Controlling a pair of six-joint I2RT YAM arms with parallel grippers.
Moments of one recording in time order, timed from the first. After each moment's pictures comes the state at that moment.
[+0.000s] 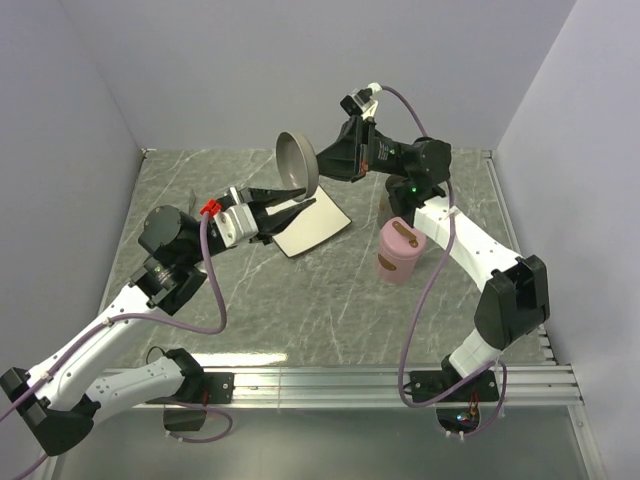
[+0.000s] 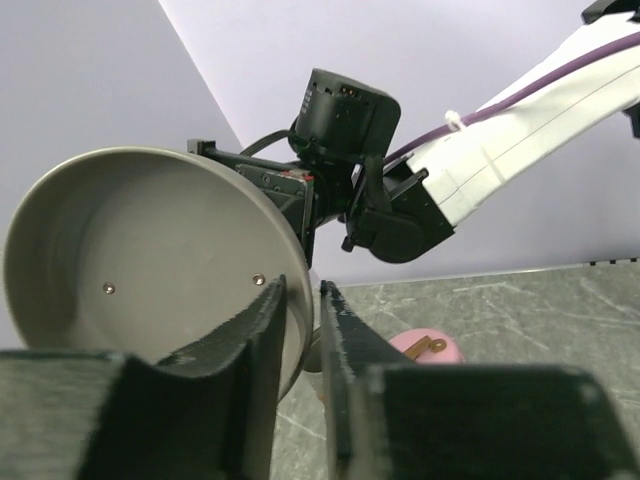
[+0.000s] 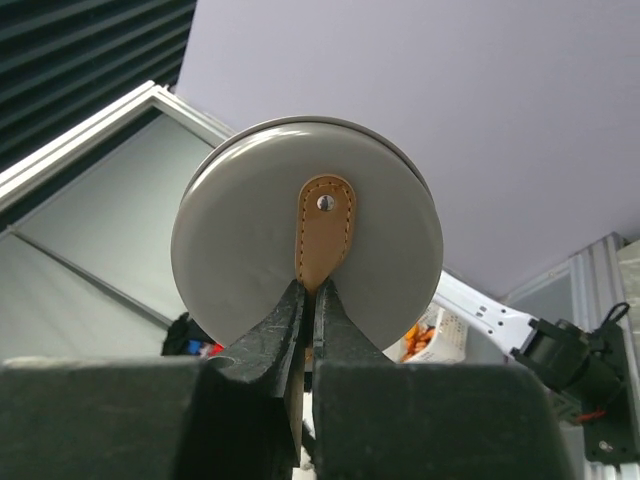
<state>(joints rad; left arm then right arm) -0.73 0.94 1.05 0.32 0.52 0.27 0.49 1.61 1.41 0.99 -1.04 1.82</state>
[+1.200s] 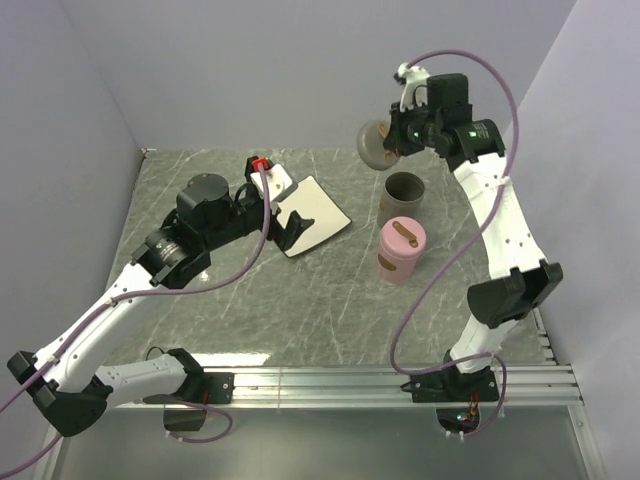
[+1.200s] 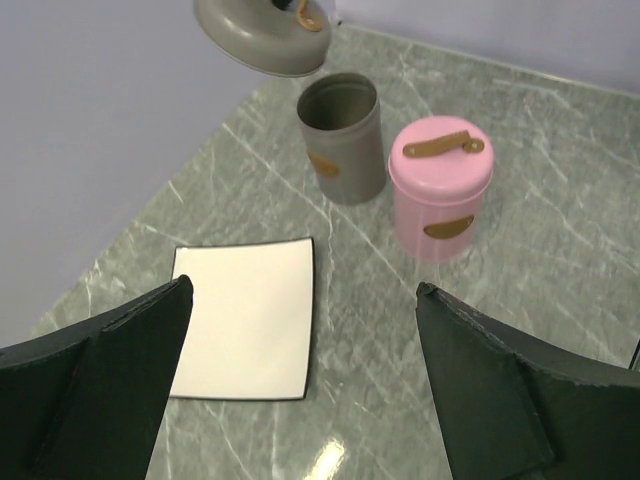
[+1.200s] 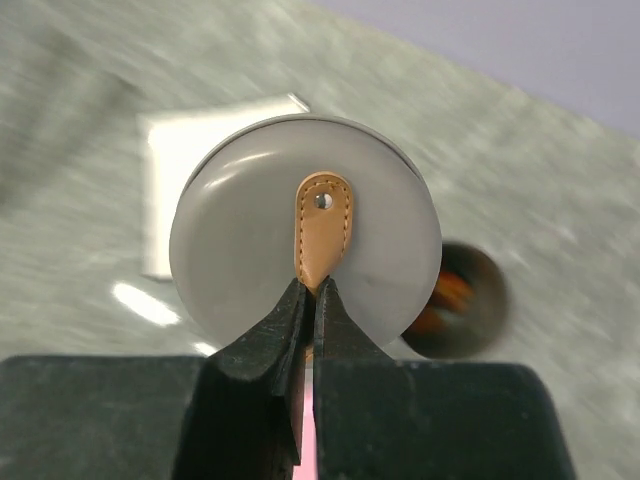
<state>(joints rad) -0.71 1.08 1.28 -0.34 0.20 0.22 0.28 1.72 2.10 -0.89 -0.26 -0.02</state>
